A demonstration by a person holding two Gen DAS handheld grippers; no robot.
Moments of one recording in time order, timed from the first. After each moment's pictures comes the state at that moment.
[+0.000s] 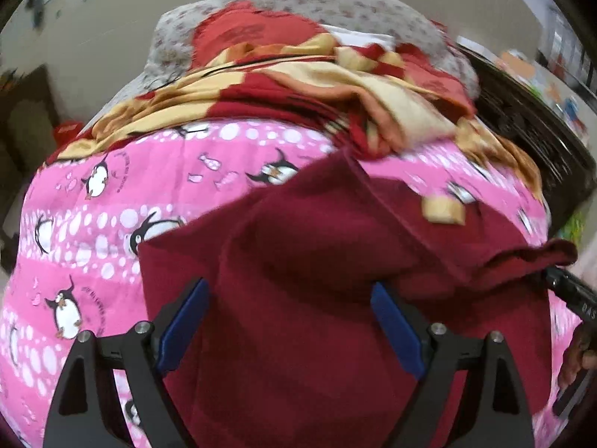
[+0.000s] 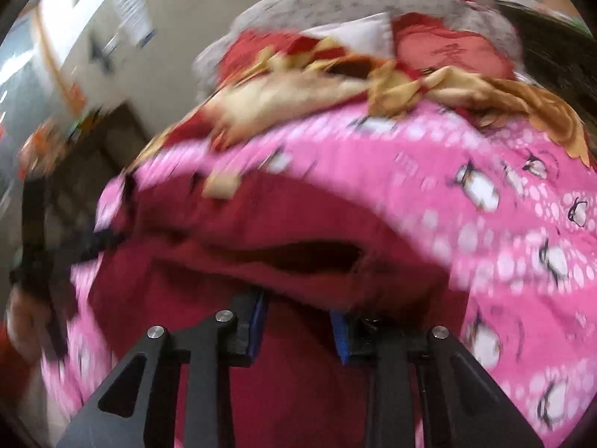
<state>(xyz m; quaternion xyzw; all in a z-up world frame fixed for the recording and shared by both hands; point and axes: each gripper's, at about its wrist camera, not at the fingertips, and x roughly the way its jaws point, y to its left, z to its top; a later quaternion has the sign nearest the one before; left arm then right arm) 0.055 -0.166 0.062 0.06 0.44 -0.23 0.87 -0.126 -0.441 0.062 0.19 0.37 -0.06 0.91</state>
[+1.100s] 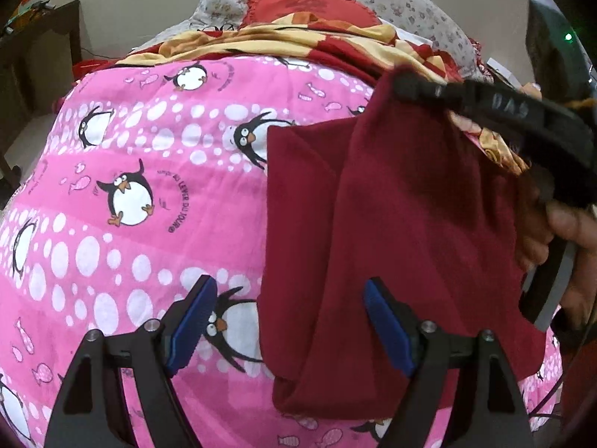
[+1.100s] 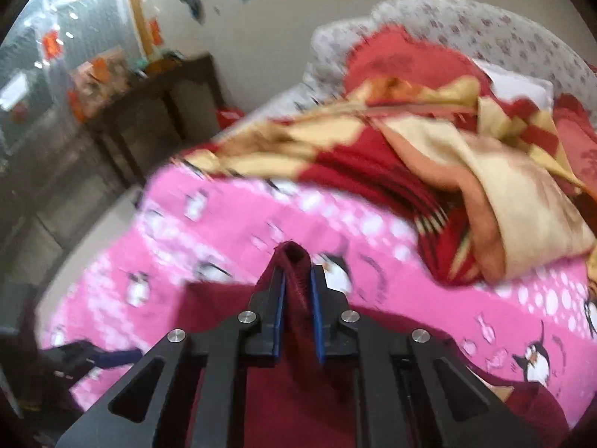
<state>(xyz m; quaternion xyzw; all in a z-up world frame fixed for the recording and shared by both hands) 0.024 -0.060 0.042 -0.01 0.49 -0.22 0.84 0.060 -0.265 0.095 0.06 0.36 0.11 0.92</state>
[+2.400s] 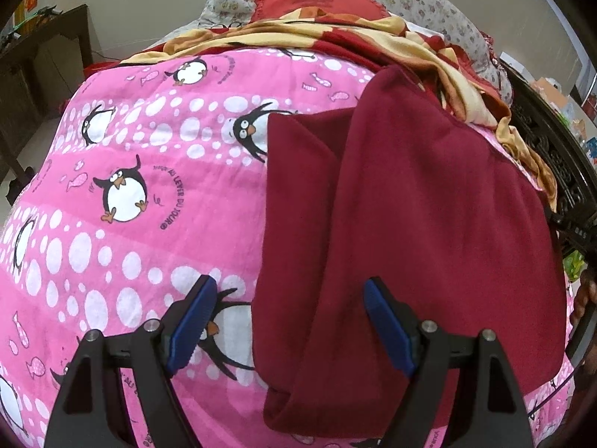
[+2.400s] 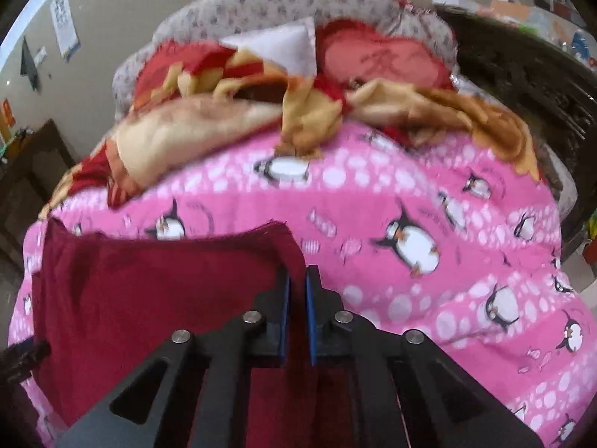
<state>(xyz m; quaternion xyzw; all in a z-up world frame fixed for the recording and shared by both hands) 0.026 -0.076 0.029 0.01 0.49 -0.19 0.85 -0.085 -0.467 0.059 0.15 0.39 -0.20 0.88</state>
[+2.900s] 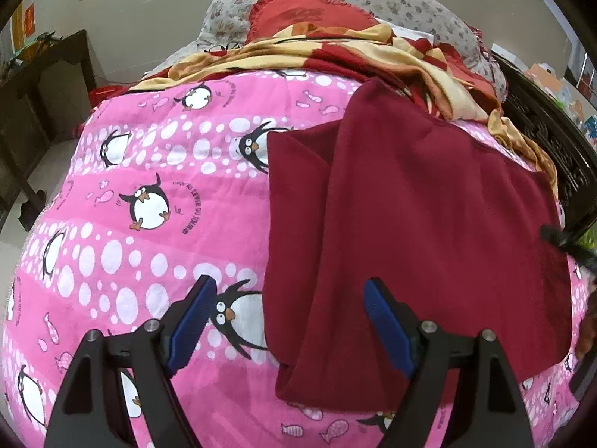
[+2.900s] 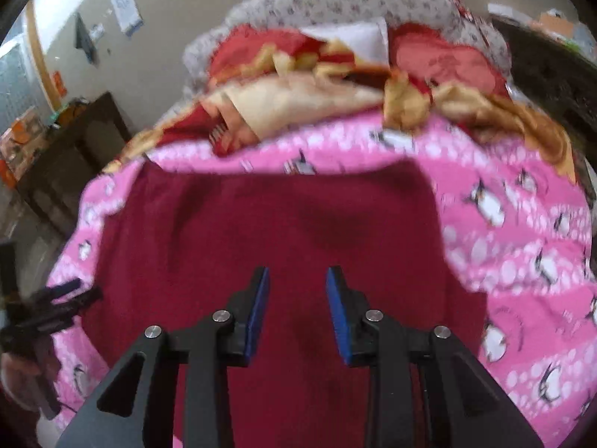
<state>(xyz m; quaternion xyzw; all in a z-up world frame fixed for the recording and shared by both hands) 0.002 -0.070 0.048 0.05 0.46 -0.19 0.86 -0.111 -0.384 0.058 0.15 0.41 -0.10 0.90</state>
